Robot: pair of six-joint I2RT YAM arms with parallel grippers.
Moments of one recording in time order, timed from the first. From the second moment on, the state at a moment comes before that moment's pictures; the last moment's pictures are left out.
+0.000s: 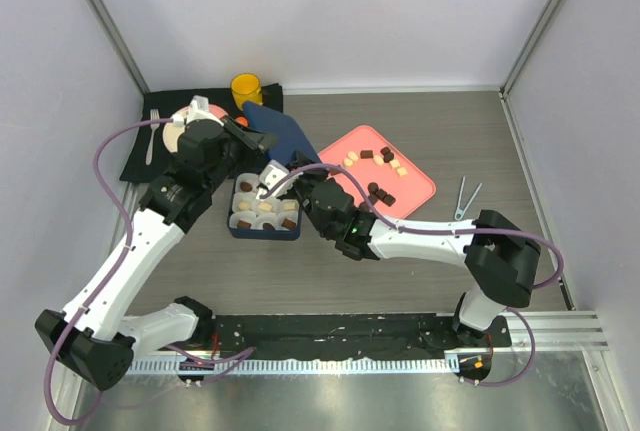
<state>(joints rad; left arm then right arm) -0.48 1.09 1.18 -0.42 -0.12 -1.10 1.10 1.63 1.04 0.68 0.57 -0.82</state>
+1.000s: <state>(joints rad) -0.38 1.15 1.18 -0.32 0.04 -0.81 0.69 1.24 1.03 -0.09 -0.12 0.01</state>
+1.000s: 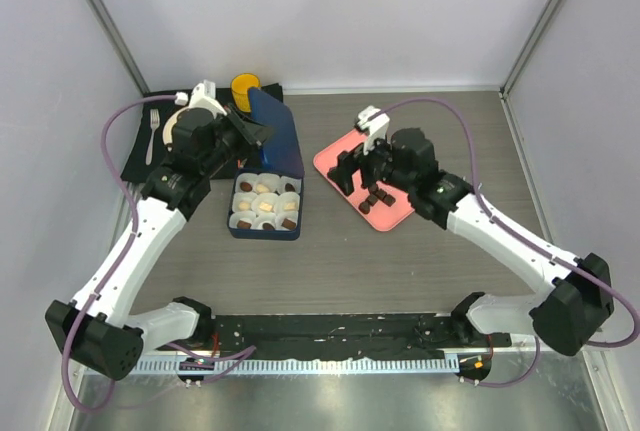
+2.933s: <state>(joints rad) -0.27 1.23 0.78 0.41 0.48 -1.09 0.29 1.78 0.88 1.31 -0.88 1.60</state>
